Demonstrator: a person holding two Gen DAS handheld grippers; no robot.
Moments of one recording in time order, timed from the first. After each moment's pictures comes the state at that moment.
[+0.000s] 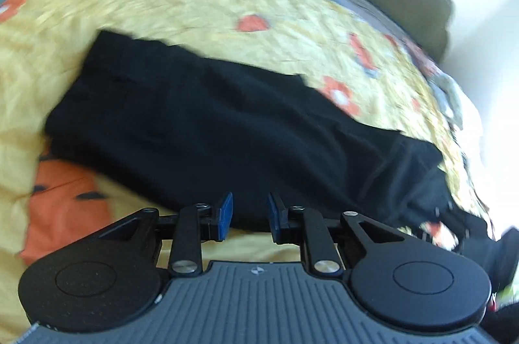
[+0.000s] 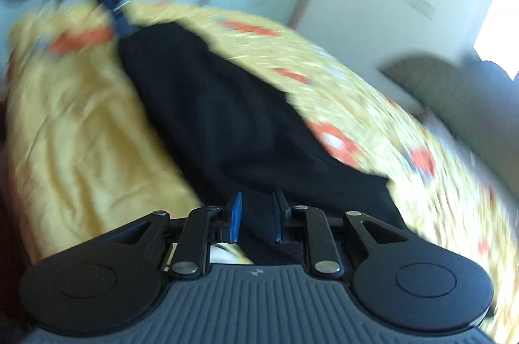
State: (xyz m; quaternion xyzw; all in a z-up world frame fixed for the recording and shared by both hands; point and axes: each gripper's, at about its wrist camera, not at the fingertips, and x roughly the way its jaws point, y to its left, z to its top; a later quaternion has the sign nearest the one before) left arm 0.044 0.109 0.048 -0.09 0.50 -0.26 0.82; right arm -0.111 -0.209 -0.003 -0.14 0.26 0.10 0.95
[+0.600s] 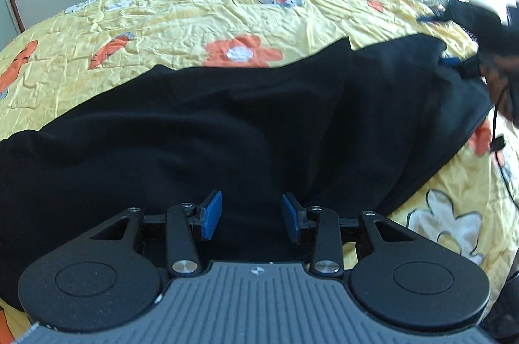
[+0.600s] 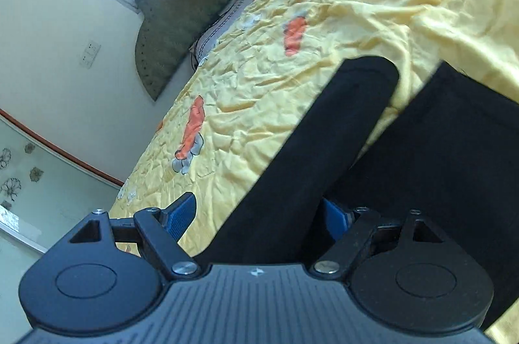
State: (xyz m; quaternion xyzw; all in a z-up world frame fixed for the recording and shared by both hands) left arm 0.003 -0.070 -0.014 0.17 0.41 -0.31 0.84; right arm -0.046 -0.459 -0.025 0.44 0.22 -0.12 0.86
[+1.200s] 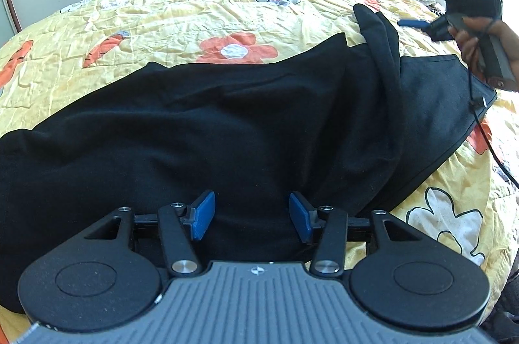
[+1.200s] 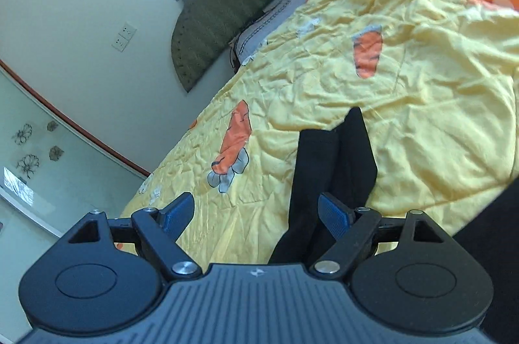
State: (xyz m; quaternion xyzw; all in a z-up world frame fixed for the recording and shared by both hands) left arm 0.005 -0.074 -0.019 0.16 0.41 -0.32 0.84; right arm -0.007 -0.473 -0.026 0.46 0.21 -0.08 0.86
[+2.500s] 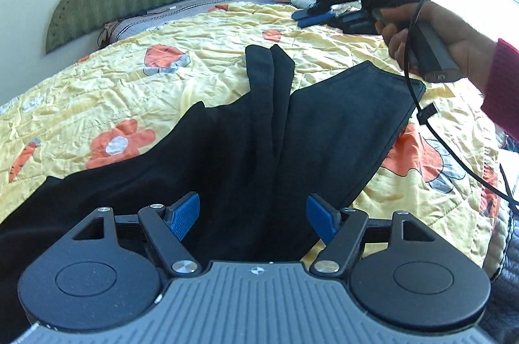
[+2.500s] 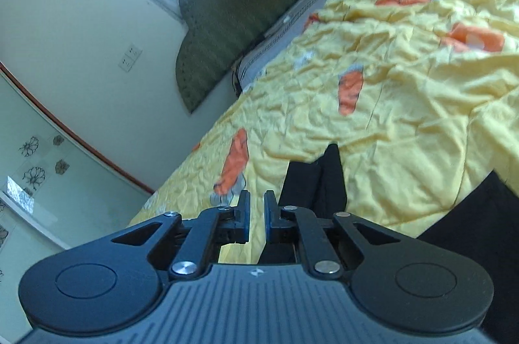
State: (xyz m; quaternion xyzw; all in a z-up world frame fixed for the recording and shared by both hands) left arm -0.049 -0.162 -0.002 0.21 0.30 -0.44 0.82; right arm -0.034 -0.486 -0.010 0.45 0.19 -0.07 0.87
